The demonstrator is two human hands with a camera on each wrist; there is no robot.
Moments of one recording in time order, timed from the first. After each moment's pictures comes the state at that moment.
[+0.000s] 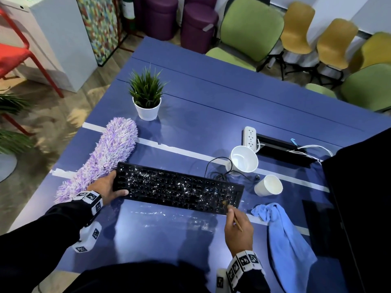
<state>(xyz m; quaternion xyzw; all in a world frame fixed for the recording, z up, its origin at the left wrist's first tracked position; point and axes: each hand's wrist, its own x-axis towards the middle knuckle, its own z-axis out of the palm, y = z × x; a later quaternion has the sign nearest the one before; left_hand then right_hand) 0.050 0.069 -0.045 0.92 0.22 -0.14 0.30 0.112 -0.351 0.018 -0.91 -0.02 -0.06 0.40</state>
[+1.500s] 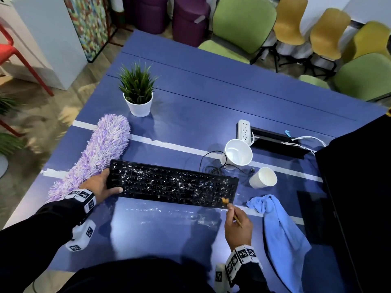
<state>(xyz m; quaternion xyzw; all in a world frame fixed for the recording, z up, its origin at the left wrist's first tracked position) 0.053 0.069 -0.045 0.92 0.22 -0.13 0.28 0.110 -0.367 0.010 -0.91 0.06 -0.03 0.42</state>
